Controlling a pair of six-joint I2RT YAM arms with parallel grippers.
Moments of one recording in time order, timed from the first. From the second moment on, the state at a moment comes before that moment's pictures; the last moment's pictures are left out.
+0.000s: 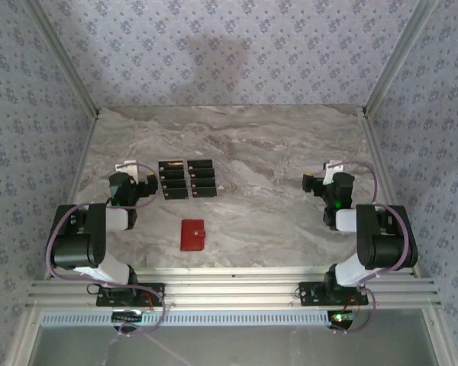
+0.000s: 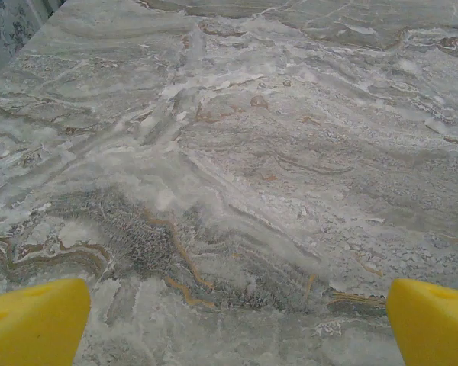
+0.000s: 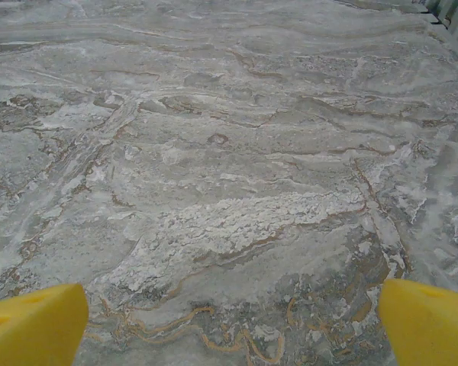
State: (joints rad) left arm 0.02 1.54 0.40 0.70 -0.04 -0.03; right arm -0.04 1.53 0.38 0.72 -0.02 -0.01
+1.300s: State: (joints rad) left arm 0.04 1.20 0.51 0.31 -0.21 -0.22; right arm -0.13 1.18 0.69 0.00 0.04 0.35
